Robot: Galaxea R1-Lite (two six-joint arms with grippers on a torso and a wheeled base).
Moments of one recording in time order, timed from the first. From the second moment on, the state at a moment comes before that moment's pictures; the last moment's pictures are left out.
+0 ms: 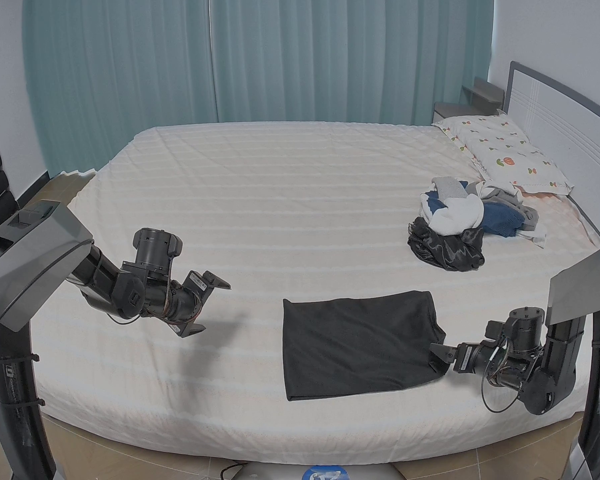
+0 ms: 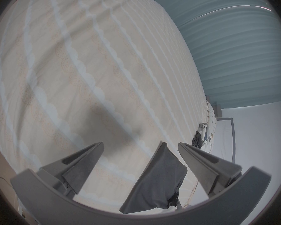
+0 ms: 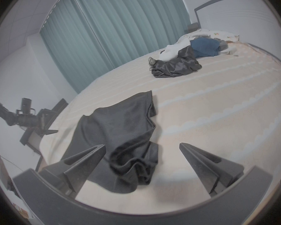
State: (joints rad) left arm -0.19 2.23 -1.13 -0.32 -0.25 -1.11; right arm 0.17 2.32 -0.27 -1.54 0.15 0.34
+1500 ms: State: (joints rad) left arm -0.19 2.24 -1.13 -0.32 -0.24 -1.11; right arm -0.01 2.29 -0.16 -1.51 0.29 0.24
